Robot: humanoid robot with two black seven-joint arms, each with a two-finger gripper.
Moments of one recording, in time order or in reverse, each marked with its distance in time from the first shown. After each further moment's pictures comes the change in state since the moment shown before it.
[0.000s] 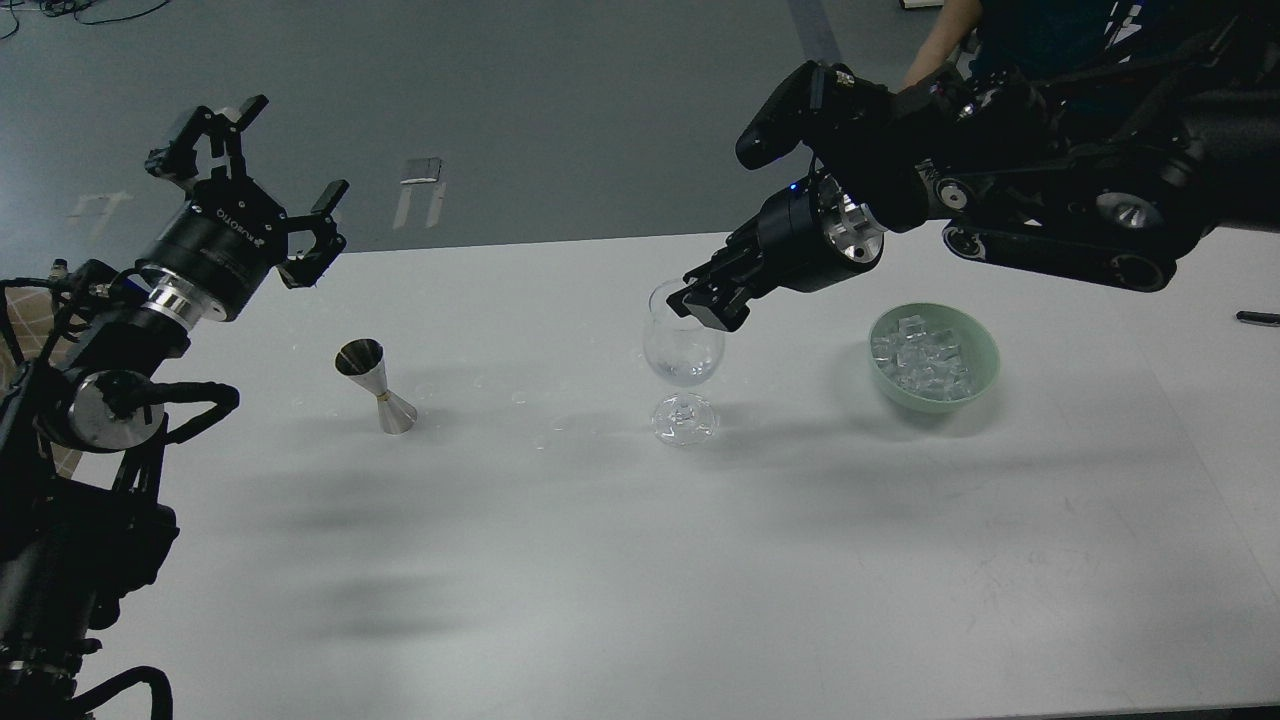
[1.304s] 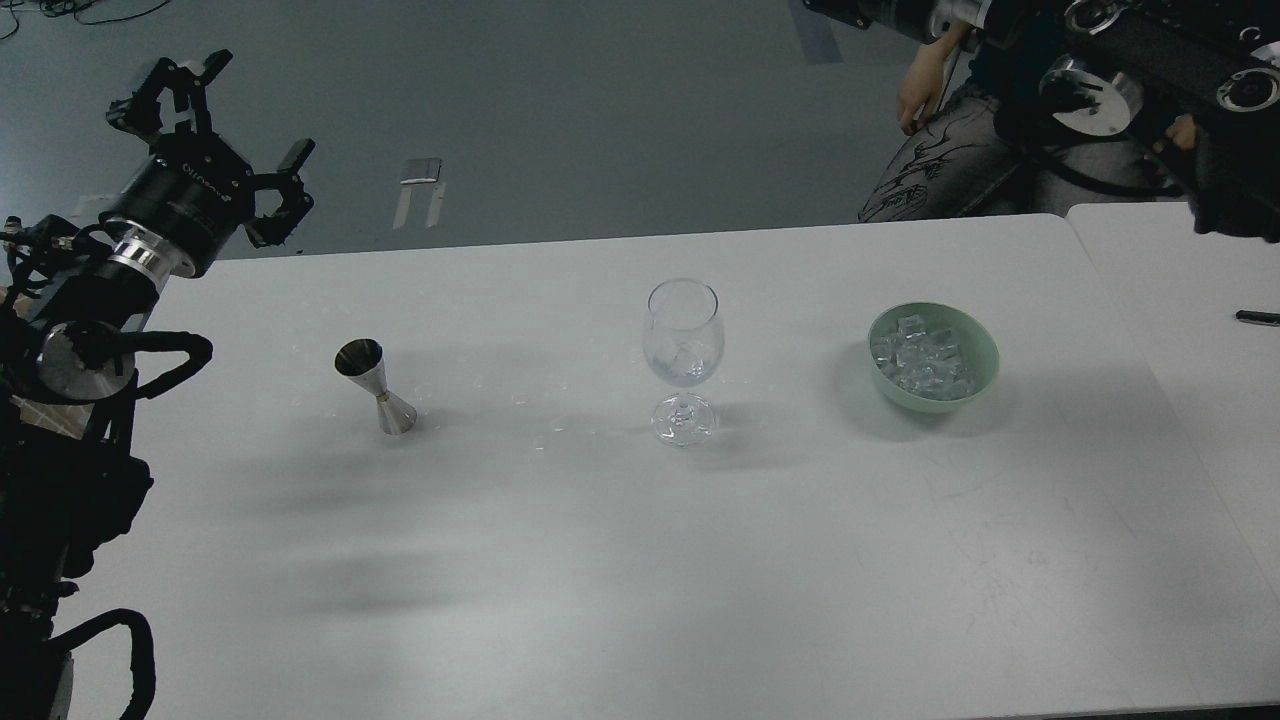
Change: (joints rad) left arm -0.145 0.047 0.031 0.162 0.001 0.000 -0.015; right arm -0.353 -0.053 0.719 -0.366 0.882 -0.026 -0.037
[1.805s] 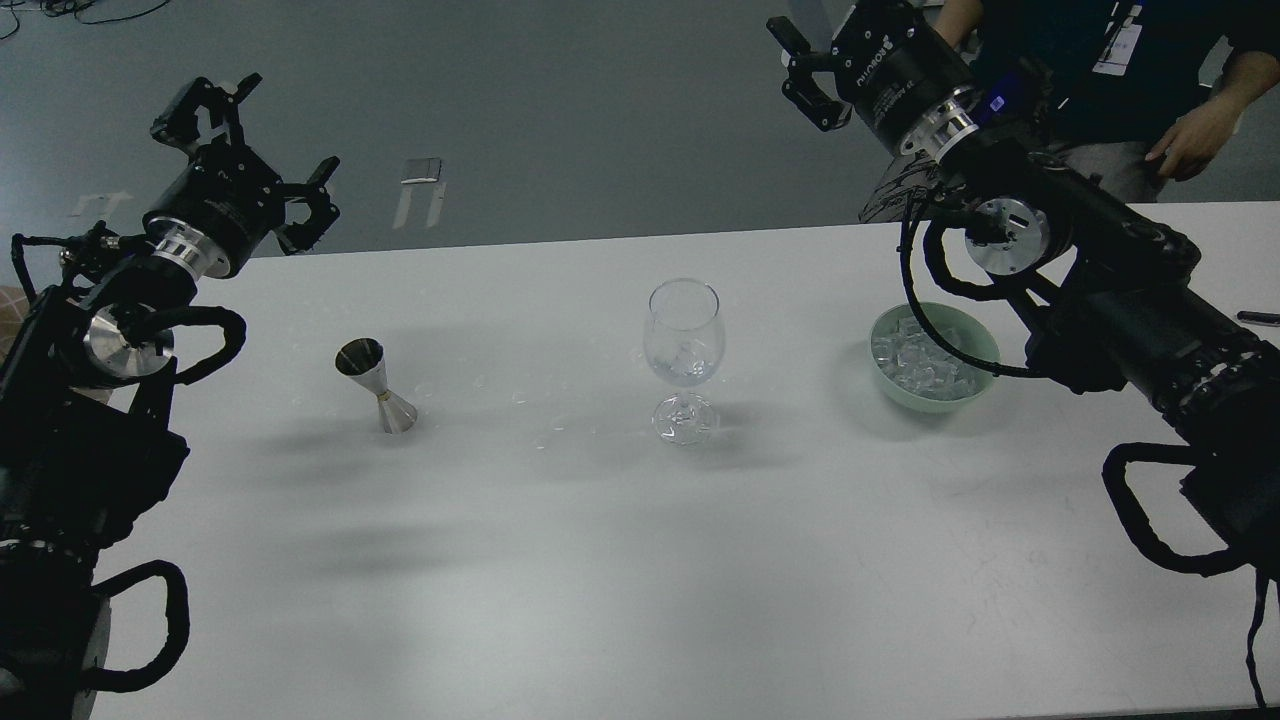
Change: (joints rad) left arm -0.133 -0.052 0.068 0.245 -0.018 0.000 0.003; right arm -0.297 0.290 0.488 -0.359 0.140 0.213 0.074
